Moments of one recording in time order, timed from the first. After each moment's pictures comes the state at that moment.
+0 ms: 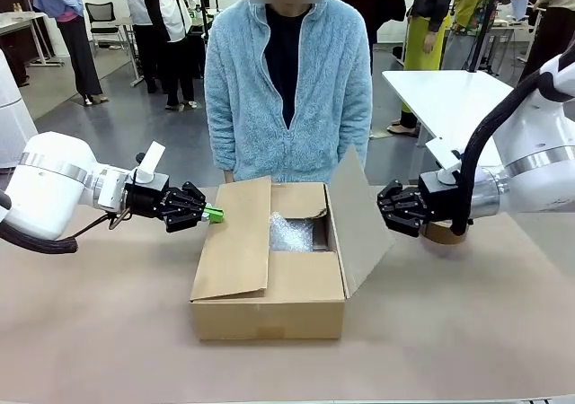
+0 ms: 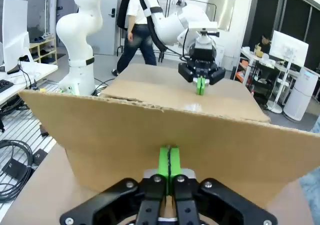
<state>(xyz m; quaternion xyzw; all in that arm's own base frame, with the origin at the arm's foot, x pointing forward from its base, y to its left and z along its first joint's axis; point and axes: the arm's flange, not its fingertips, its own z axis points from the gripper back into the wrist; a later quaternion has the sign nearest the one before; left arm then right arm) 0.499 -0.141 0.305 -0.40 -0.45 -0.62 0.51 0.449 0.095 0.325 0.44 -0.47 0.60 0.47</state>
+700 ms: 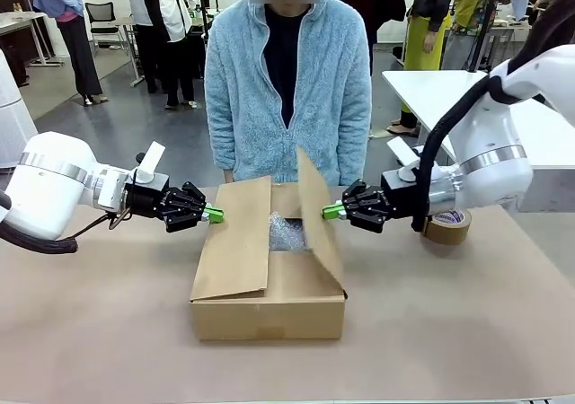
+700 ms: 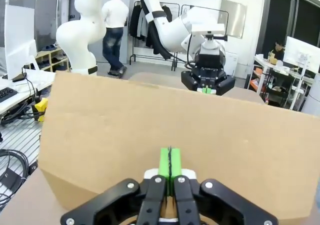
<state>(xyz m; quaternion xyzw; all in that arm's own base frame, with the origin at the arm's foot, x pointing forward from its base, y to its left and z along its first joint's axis) 0.499 -0.141 0.305 -0.40 -0.45 -0.62 0.51 0.475 0.158 0.306 0.48 -0.45 0.60 0.46</state>
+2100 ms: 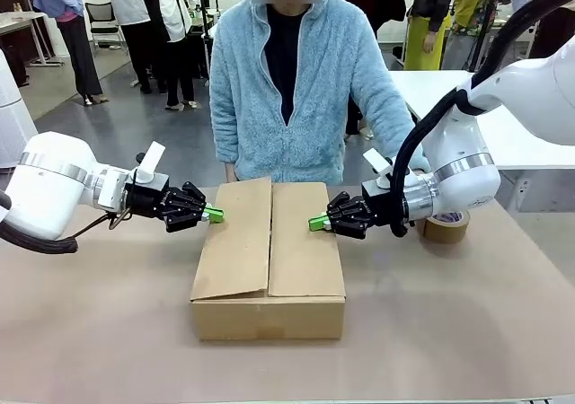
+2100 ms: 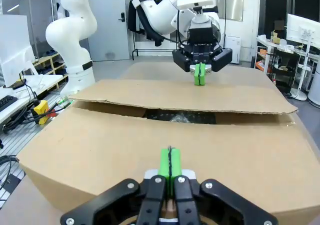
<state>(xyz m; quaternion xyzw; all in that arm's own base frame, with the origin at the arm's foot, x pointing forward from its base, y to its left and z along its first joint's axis) 0.499 -0.141 0.305 -0.40 -0.45 -0.62 0.51 0.493 0.178 0.278 0.49 -0.41 0.59 0.50</state>
